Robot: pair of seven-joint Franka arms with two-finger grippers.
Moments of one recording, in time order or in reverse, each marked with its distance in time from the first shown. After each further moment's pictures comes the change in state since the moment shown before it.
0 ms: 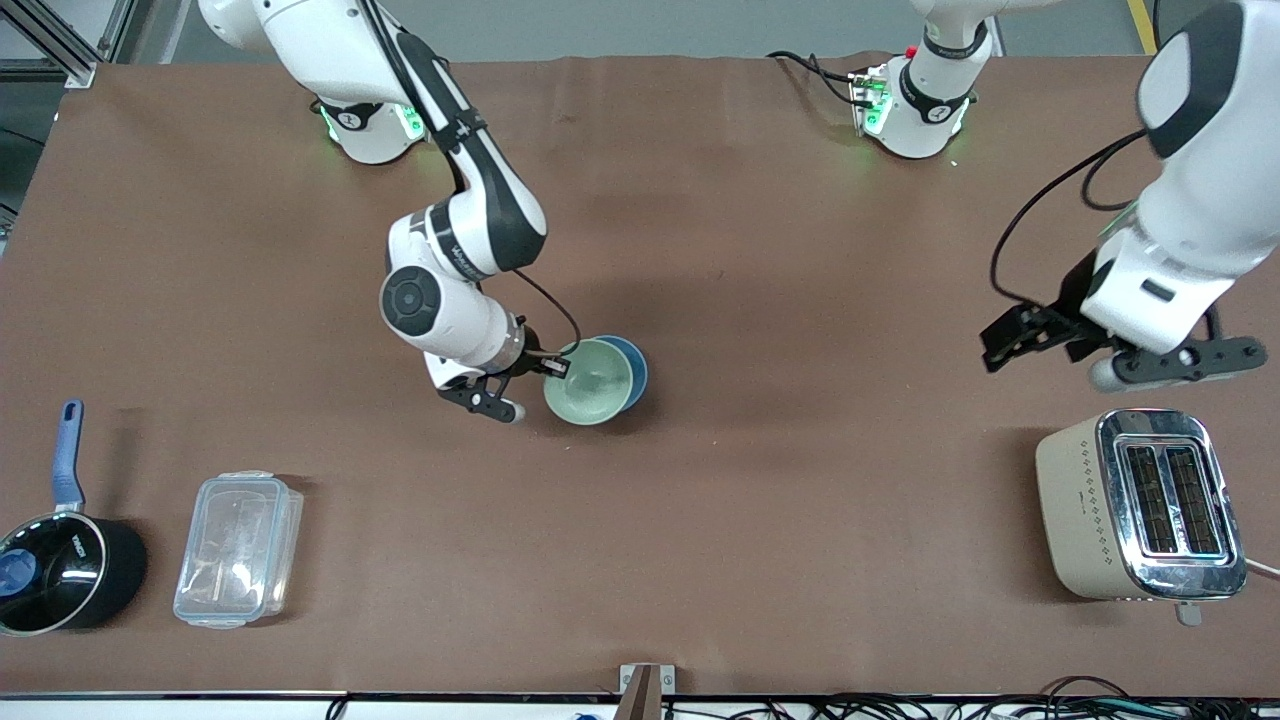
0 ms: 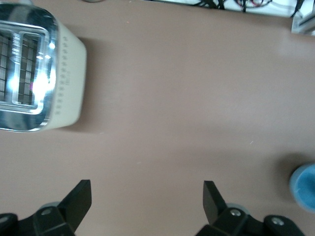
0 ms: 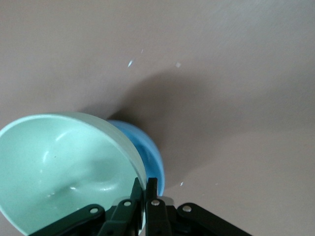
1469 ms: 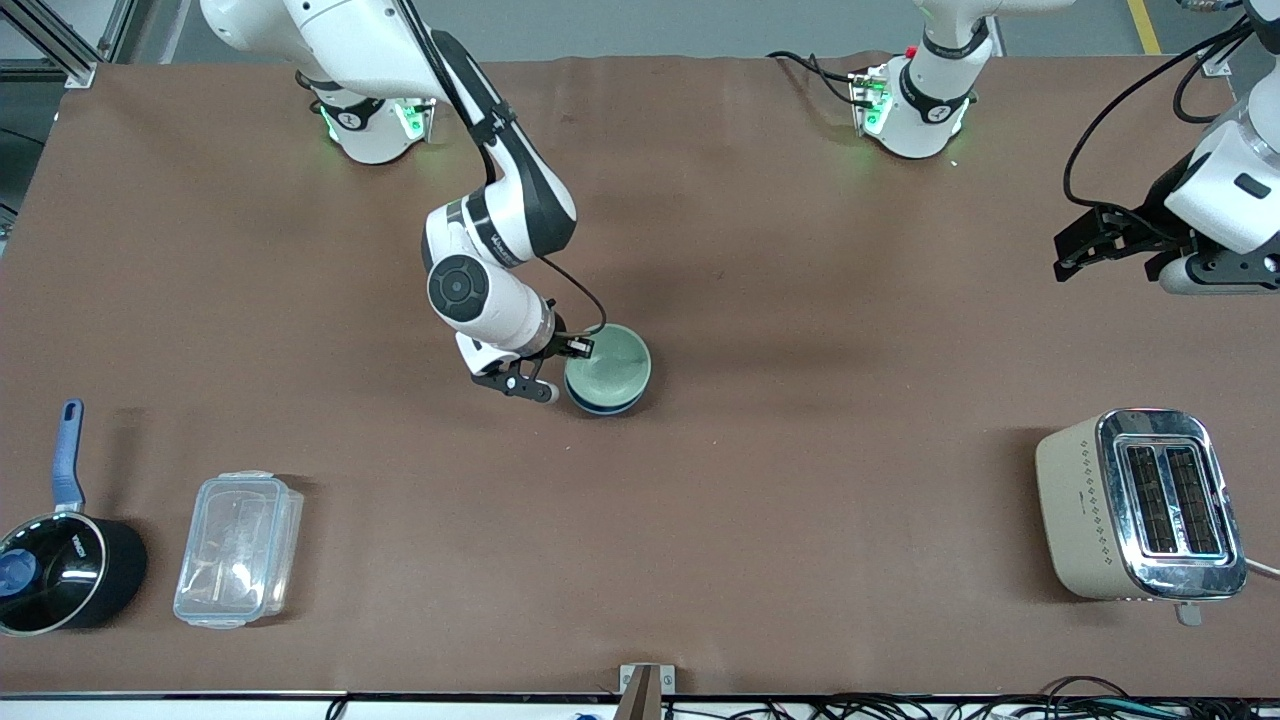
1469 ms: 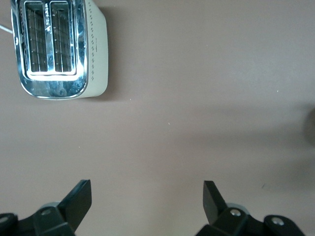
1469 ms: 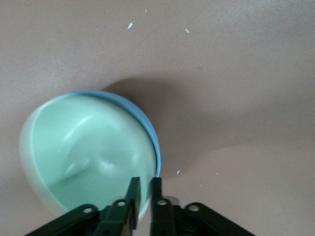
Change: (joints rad) left arm -0.166 -0.143 0.255 -0.079 -0.041 -0.149 0.196; right arm 0.055 0.015 -0.017 -0.028 -0.003 0.003 -0.046
